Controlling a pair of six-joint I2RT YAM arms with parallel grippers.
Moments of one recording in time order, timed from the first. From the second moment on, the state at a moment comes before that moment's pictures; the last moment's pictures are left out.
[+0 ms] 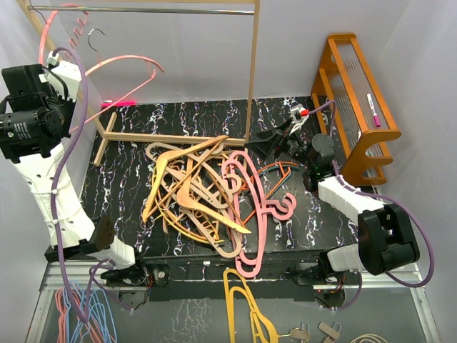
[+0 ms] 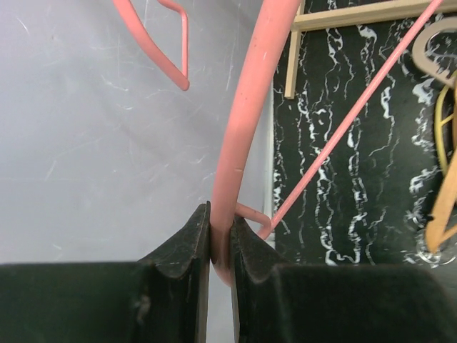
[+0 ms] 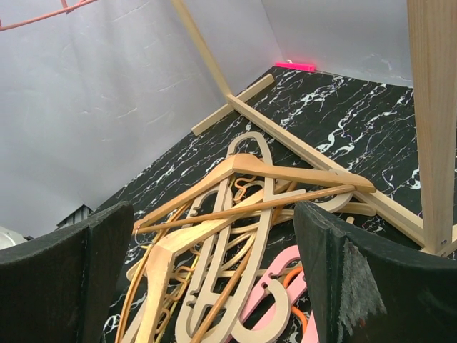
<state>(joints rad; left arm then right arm) 0.23 1.54 2.49 -1.57 -0.21 0.58 0.27 1.35 0.72 0.84 -0.69 0.58</state>
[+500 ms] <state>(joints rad) 0.25 1.45 2.43 -1.49 -0.38 0.35 0.27 1.36 0.72 0.86 -0.70 0.58</state>
